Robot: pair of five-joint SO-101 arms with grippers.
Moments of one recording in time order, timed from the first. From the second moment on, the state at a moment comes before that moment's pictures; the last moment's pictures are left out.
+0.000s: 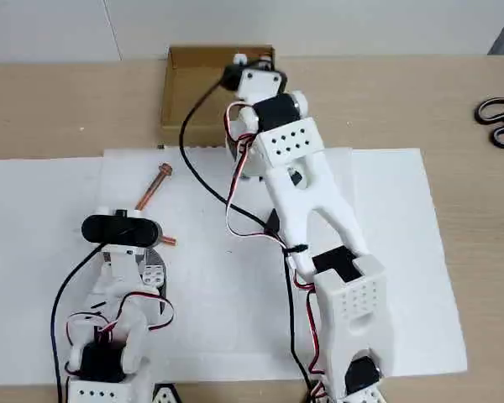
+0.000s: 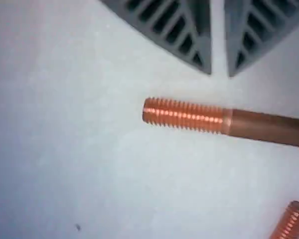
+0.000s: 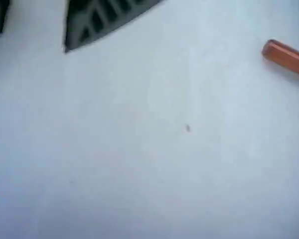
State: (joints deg) left arm -0.6 -103.4 93.4 62.4 3.9; right arm -26.1 31.7 -42.8 97.1 -19.2
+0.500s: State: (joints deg) left arm -0.6 -103.4 93.4 62.4 3.9; right arm -25.6 31.7 -31.2 97.1 -24.5
